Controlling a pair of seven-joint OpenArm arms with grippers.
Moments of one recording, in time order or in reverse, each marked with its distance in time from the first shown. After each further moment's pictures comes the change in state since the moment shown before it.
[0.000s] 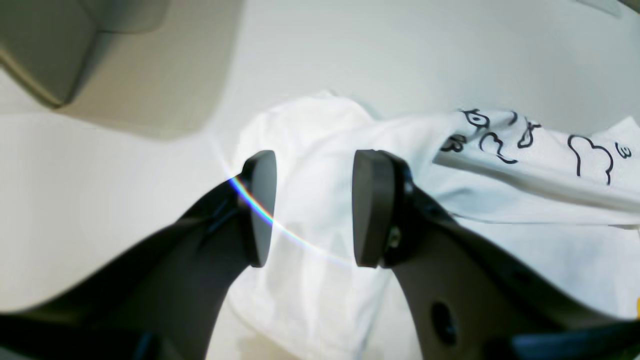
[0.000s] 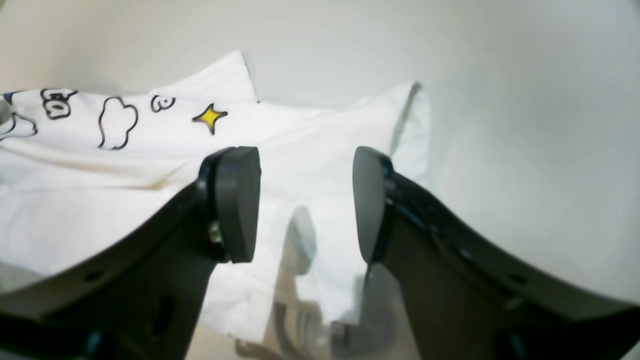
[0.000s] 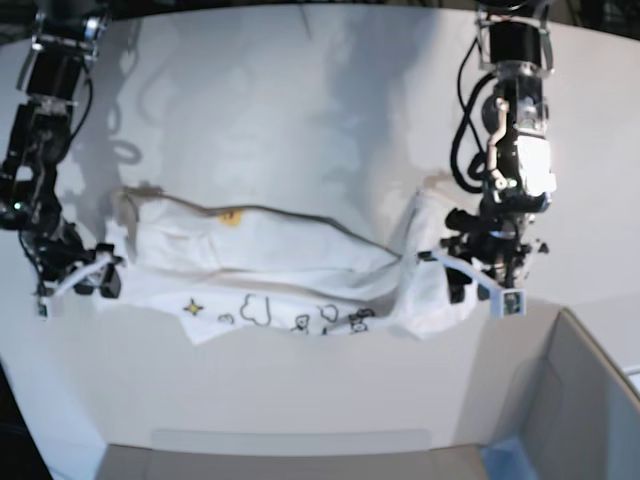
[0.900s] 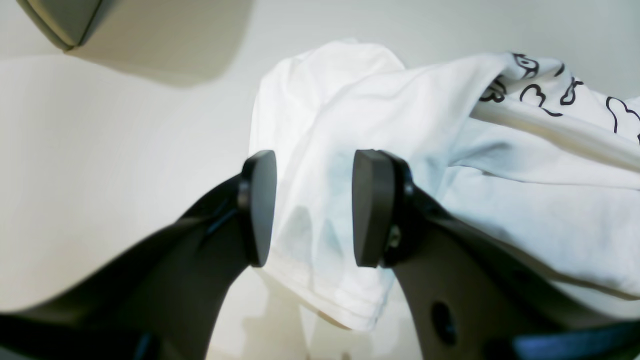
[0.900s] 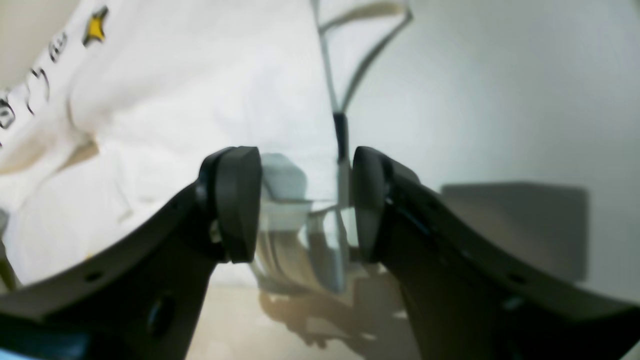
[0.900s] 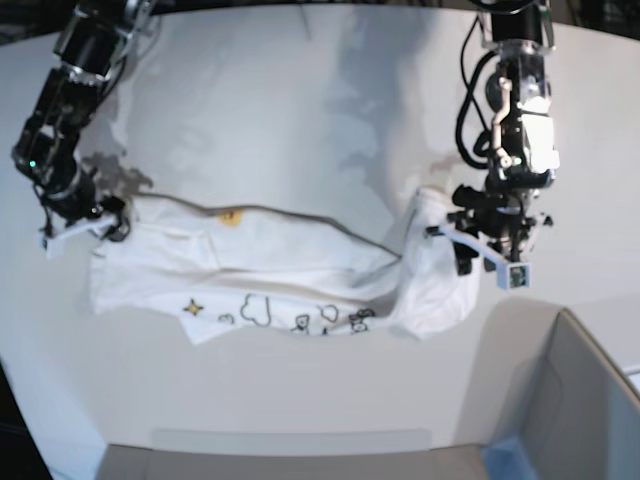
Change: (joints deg) left arm 4.7 0.2 -2.3 0.3 0.0 -0.4 0.0; right arm -3.3 -9.9 13.6 -6.9 0.0 -5.2 -6.0
